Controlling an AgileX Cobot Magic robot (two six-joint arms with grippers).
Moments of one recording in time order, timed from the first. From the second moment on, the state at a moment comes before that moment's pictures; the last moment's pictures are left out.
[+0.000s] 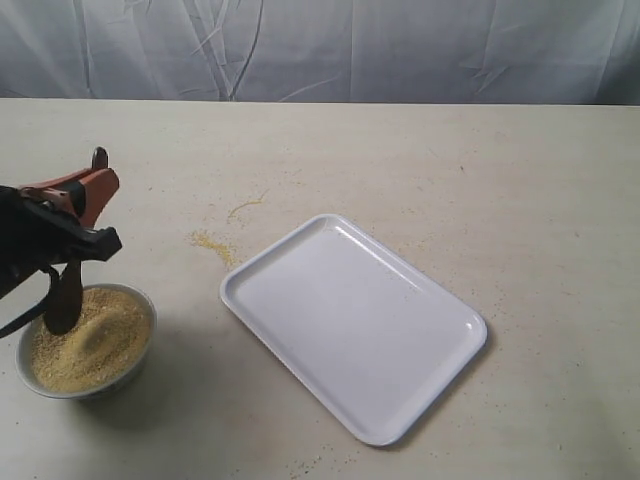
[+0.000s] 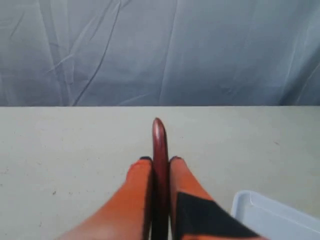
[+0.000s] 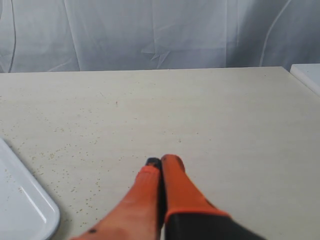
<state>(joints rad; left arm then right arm) -0.10 1.58 -0.22 0.37 -1.21 -0.33 -0.03 0.01 0.00 0.03 0.32 -0.07</state>
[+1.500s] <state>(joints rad) -0.58 2.08 -1.36 1.75 -0.87 -2.09 -0.03 0.01 0.00 0.03 0.32 -0.08</state>
